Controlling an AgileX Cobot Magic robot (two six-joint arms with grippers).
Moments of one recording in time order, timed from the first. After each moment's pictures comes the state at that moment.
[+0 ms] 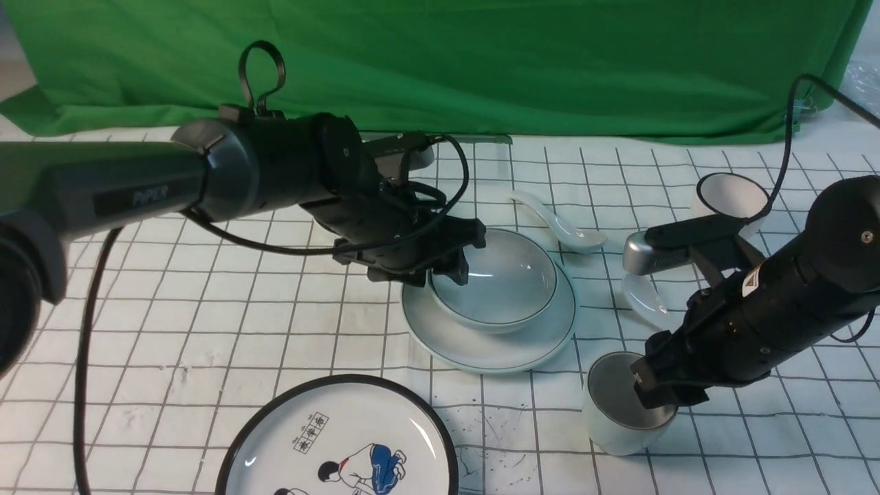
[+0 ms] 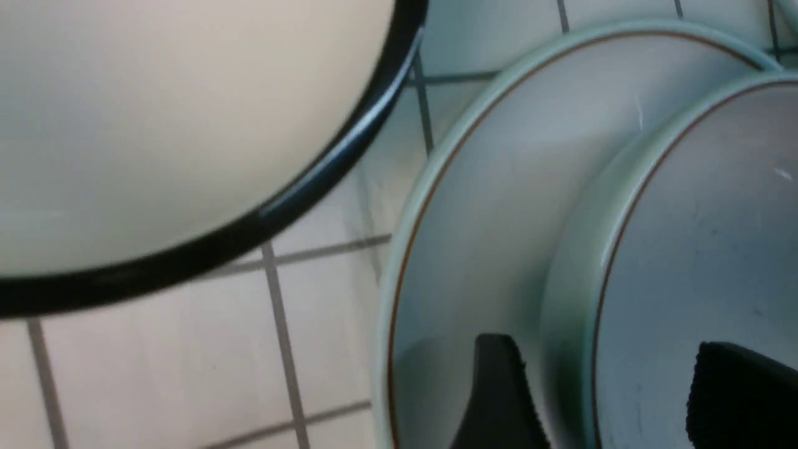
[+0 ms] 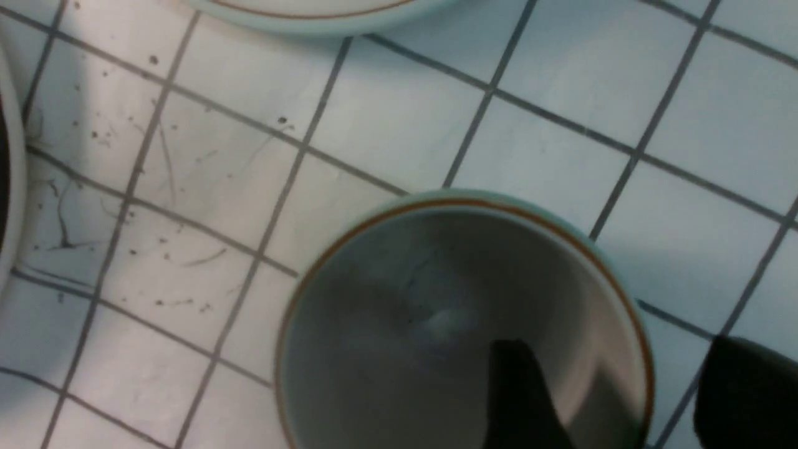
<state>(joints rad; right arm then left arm) 0.35 1.58 -0.95 0.23 0.61 -0.19 -0.44 2.04 -1.45 -0.44 0.60 0.00</state>
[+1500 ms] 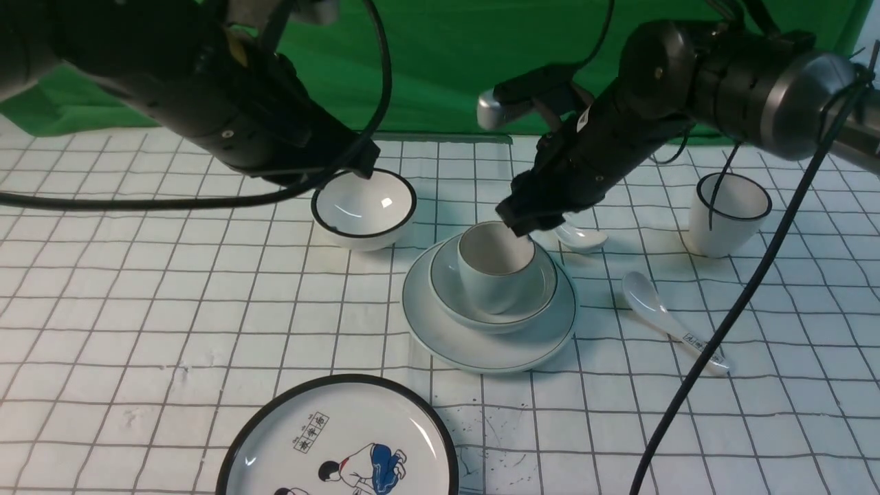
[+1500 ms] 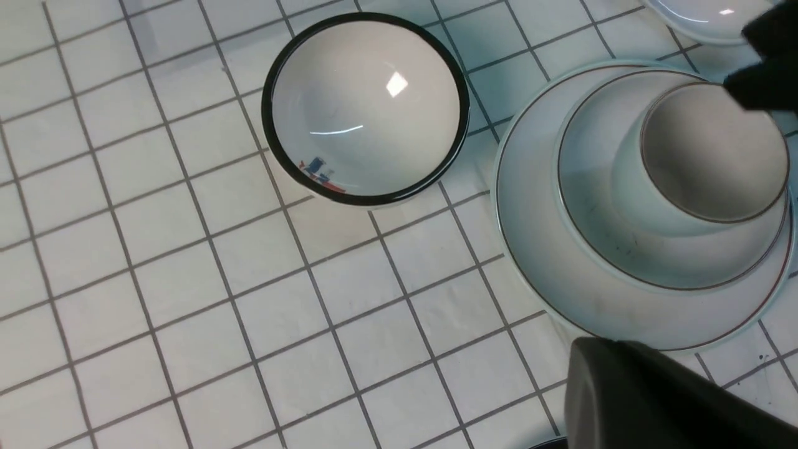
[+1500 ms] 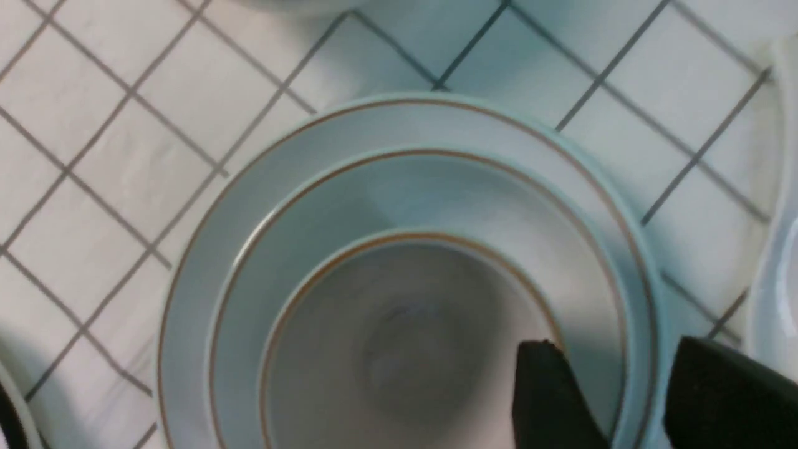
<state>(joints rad) 0.43 2.02 -1.74 0.17 0.71 -0.31 -0.45 1.50 -1.38 0.03 0.87 -0.06</state>
